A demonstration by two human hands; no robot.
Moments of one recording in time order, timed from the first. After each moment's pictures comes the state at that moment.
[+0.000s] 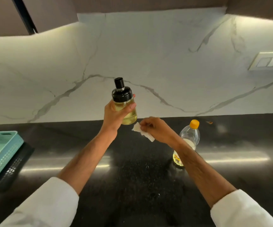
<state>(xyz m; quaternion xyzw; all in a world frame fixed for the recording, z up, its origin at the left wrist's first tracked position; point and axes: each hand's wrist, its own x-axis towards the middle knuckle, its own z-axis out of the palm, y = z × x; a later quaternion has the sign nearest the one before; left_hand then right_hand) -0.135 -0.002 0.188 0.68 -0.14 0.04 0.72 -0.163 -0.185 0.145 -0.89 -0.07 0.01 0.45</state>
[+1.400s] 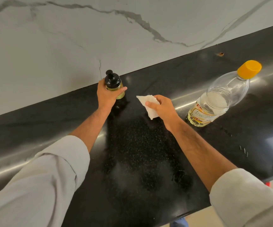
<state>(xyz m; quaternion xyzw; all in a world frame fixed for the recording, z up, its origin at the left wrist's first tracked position) 0.092 -0.011 -0.093 0.82 -0.05 -0.05 0.56 -0.080 -0.178 -0.052 -0.66 0.32 0.00 0.68</state>
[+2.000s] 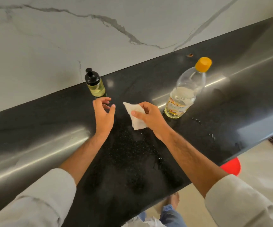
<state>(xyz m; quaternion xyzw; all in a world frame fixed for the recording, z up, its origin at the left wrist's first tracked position) -0.028 -0.010 -0.092 0.81 -0.14 0.00 0.57 -0.149 -0.163 -0.033 -0.69 0.28 -0.02 0.67</state>
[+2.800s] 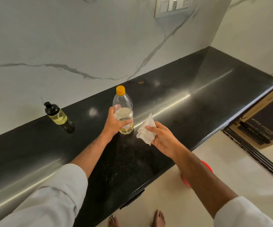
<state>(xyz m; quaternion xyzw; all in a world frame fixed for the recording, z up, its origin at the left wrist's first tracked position) -0.131 -0.196 -0.032 0.75 -0.26 -0.23 0.56 -0.345 -0.309 0.035 -0.42 0.31 -0.07 0.85</state>
